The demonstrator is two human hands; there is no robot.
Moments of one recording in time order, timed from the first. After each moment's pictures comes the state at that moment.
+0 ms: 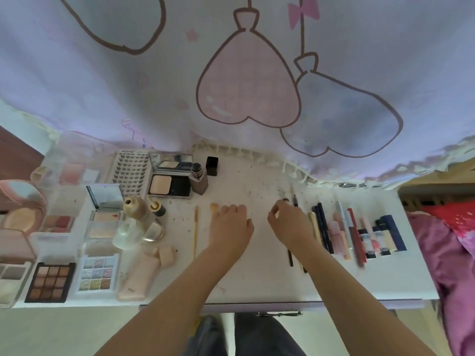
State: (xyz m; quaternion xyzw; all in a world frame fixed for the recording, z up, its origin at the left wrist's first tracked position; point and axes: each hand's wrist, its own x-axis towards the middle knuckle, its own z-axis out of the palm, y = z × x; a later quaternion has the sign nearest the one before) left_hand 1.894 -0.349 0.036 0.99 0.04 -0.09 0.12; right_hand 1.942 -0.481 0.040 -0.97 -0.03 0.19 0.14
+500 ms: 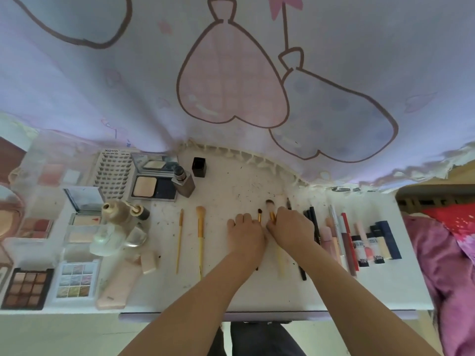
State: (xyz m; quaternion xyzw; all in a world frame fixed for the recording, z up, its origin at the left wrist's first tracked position) left_hand 1.921 -0.415 0.004 0.98 0.05 -0.21 0.06; right_hand 1.965 -0.513 0.021 -0.98 -0.07 0.20 0.03
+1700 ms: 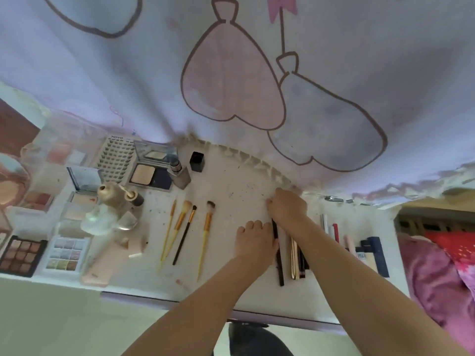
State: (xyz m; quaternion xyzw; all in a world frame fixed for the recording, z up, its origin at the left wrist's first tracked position) left_hand 1.917 -0.460 0.009 0.97 0.05 -0.18 0.14; right_hand 2.022 -0.518 0.020 -0.97 -0.09 0.22 0.02
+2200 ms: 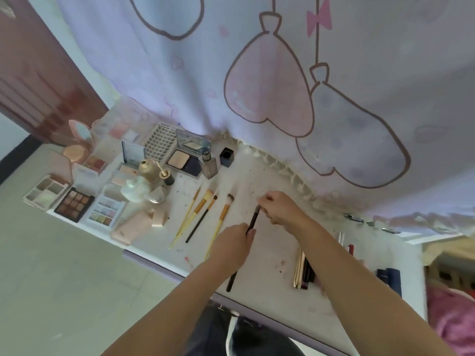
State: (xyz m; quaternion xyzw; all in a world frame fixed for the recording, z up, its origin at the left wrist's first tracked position) left_hand 1.878 -0.425 0.035 0.91 0.24 -0.12 0.31; right_hand 2.010 -0.494 0.043 -0.81 -0.12 0.41 0.41
